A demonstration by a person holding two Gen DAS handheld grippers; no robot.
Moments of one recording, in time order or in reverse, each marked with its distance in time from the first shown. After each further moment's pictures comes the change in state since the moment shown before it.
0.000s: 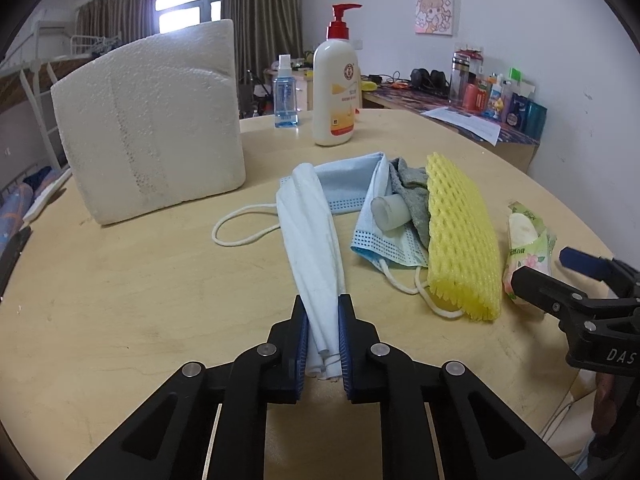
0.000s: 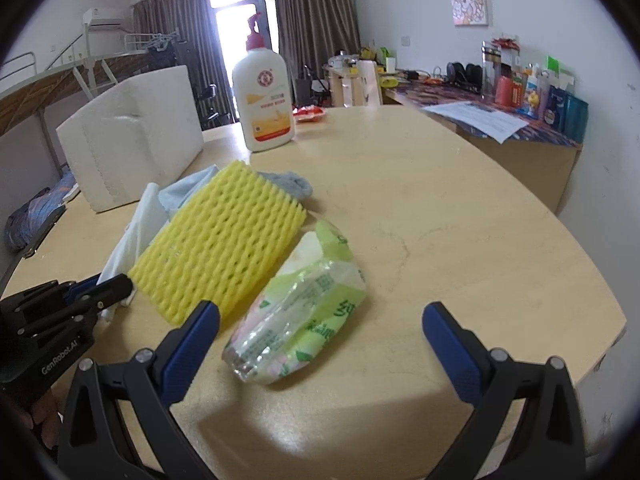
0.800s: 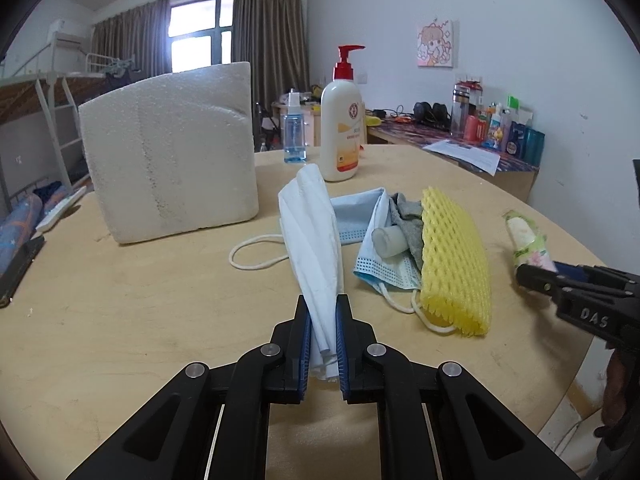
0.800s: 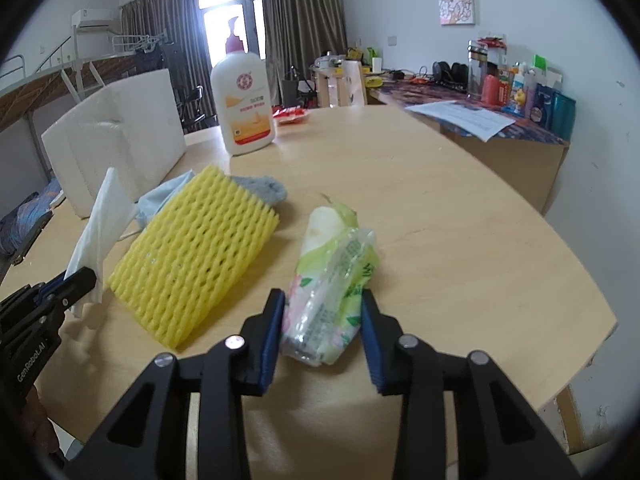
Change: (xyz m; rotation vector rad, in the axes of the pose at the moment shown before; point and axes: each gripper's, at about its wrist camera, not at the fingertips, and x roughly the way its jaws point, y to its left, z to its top) left arm -0.017 -0.001 -0.005 -0.011 -0.140 0.024; right arm -0.003 -0.010 0.004 0.000 -0.011 -0.058
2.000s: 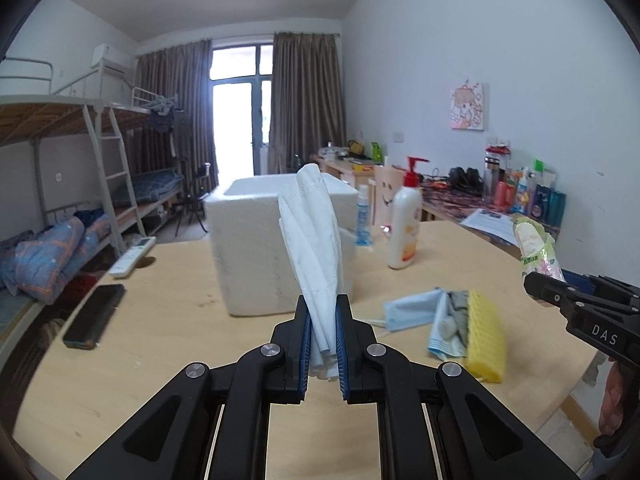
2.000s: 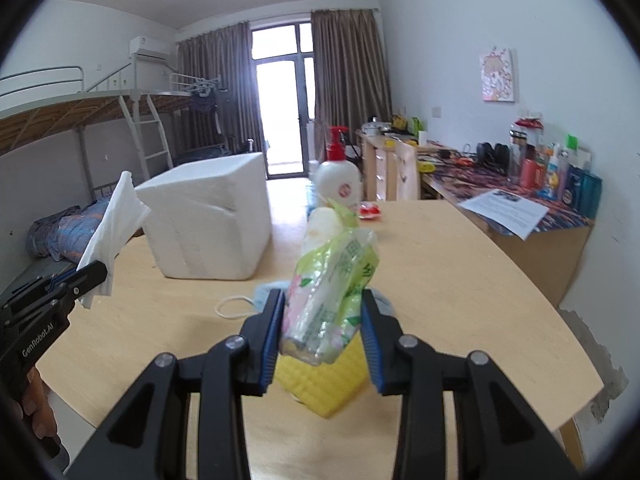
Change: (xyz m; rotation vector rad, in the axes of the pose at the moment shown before) left arm -0.093 0.071 0.046 -0.043 -0.199 0.119; right arm -0.067 0.075 0.046 -0.097 -0.238 0.137
